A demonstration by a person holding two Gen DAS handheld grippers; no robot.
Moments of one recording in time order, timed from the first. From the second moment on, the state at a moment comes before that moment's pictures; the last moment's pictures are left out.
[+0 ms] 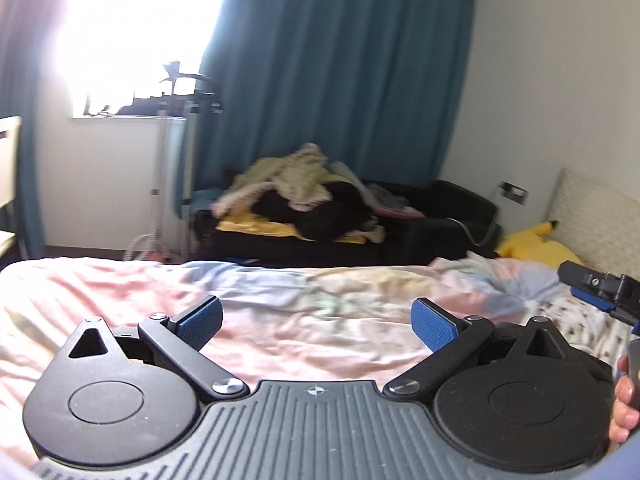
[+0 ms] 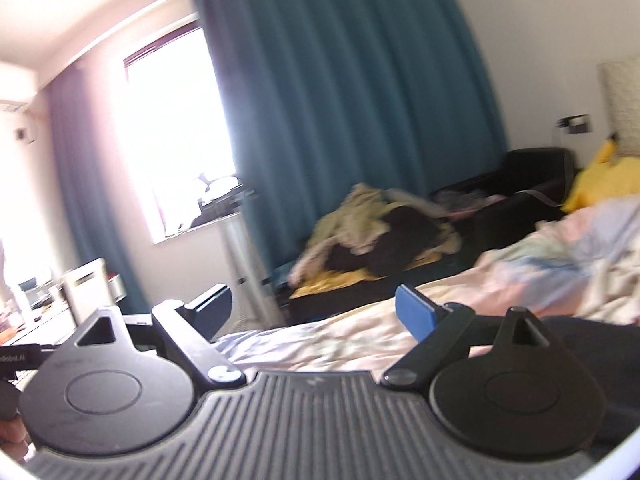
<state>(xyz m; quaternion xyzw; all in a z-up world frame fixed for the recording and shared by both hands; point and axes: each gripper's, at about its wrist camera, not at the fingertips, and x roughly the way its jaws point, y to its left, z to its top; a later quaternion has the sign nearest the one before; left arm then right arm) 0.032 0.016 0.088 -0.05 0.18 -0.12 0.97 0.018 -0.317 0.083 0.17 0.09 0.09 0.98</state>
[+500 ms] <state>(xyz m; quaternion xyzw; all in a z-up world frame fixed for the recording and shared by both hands) 0.024 0.058 0.023 -0.05 0.15 -0.02 0.99 0.035 -0.219 0.021 0.10 0.12 0.14 0.98</state>
